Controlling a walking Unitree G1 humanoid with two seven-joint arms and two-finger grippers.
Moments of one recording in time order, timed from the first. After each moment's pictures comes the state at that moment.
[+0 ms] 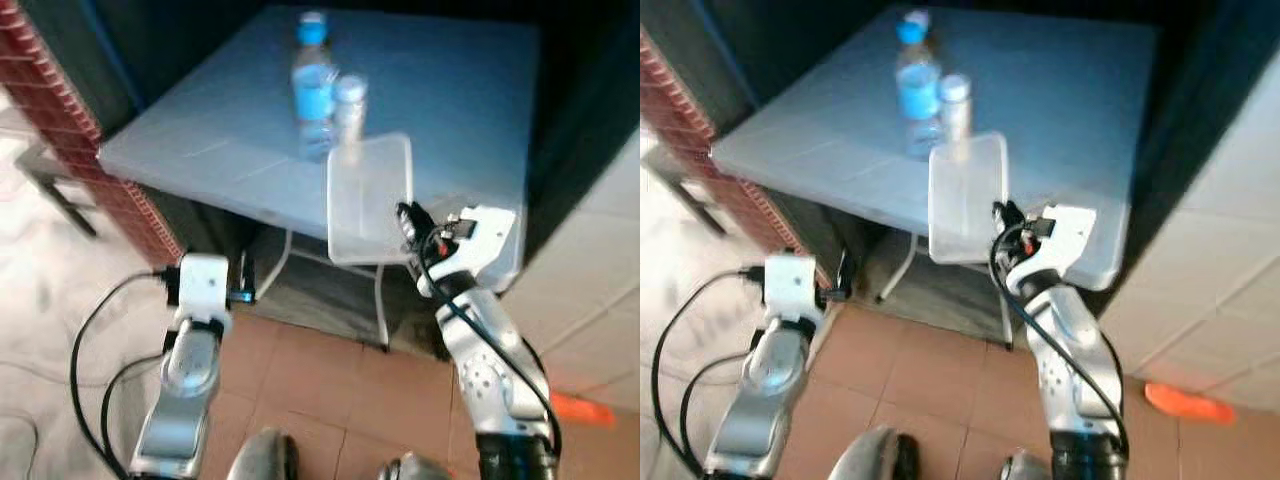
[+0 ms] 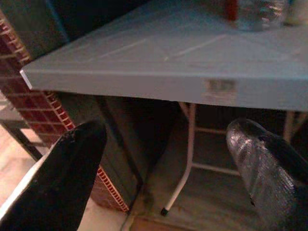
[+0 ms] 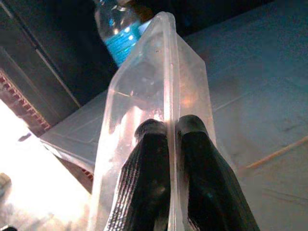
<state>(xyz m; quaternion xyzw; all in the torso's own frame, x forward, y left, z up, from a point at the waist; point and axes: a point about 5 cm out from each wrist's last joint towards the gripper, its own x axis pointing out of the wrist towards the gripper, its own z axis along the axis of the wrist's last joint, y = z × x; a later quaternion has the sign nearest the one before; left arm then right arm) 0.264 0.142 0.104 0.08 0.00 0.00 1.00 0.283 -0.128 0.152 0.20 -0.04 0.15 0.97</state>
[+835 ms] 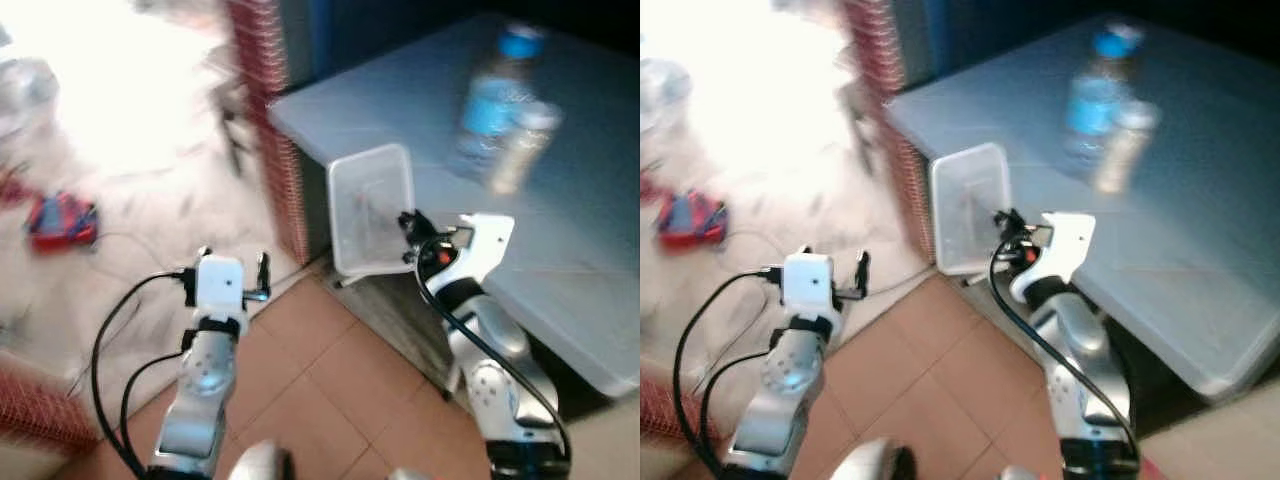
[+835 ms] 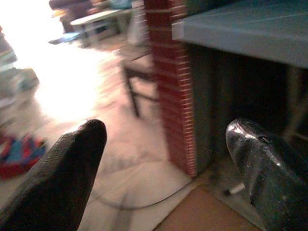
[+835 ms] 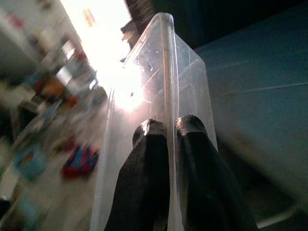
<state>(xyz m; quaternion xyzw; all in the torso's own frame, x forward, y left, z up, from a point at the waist) 0.261 0.129 0.096 0.06 0.00 0.00 1.00 0.279 -0.133 0.142 0.16 -0.03 0.16 0.97</state>
